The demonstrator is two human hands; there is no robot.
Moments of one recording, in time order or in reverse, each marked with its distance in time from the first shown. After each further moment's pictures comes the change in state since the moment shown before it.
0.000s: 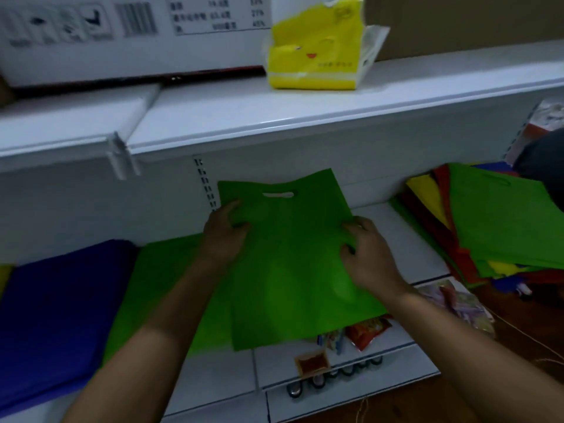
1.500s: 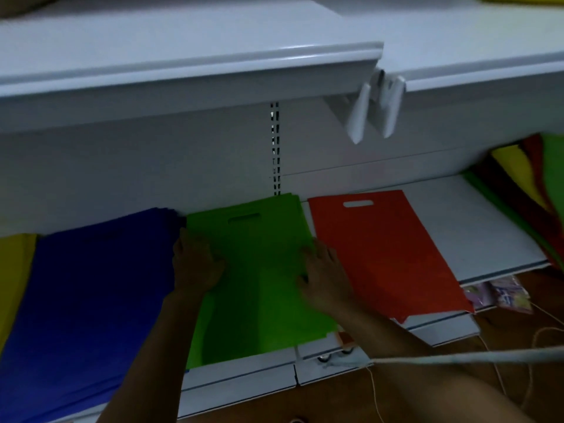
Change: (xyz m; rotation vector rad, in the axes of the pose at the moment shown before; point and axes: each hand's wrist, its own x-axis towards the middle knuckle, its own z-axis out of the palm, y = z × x) left_hand 0.036 -0.235 -0.122 0.566 -0.100 -0.260; right_hand -0.010 -0.128 0.221 -0.207 -0.427 0.005
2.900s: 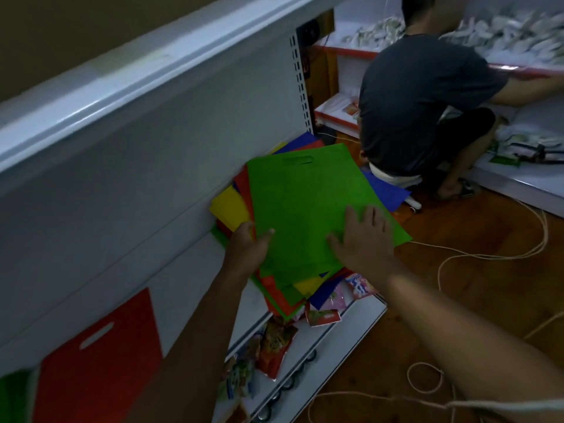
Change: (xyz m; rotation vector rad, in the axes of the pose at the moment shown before) left_hand -0.110 0.650 0.267 -0.358 -0.350 0.327; right_hand -0.087 0.576 -0.268 0.042 0.299 0.655
